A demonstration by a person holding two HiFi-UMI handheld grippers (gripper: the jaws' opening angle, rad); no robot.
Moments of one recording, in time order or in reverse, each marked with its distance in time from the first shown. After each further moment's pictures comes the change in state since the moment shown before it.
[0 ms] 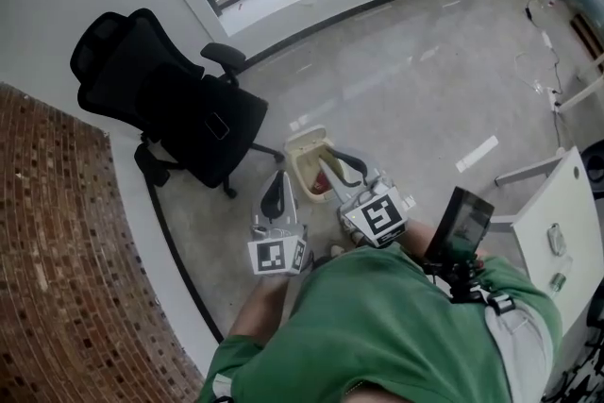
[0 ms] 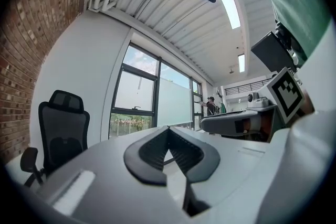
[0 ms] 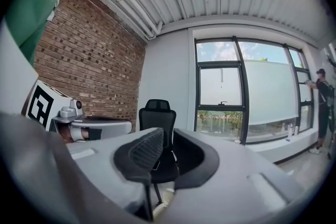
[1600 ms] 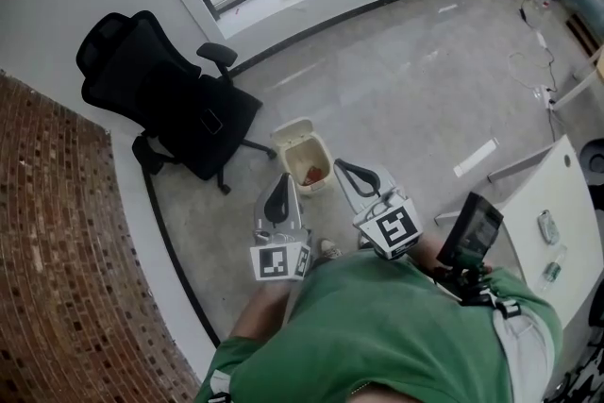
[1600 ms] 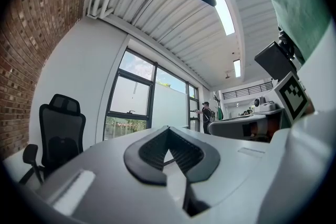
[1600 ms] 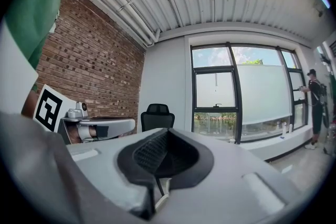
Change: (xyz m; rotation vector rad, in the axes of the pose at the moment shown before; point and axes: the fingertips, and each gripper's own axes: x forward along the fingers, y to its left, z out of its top) left arm -0.051 -0.087 0.034 -0.010 -0.048 -0.018; right arm -0.119 0.008 0.015 0.034 -0.032 -0.019
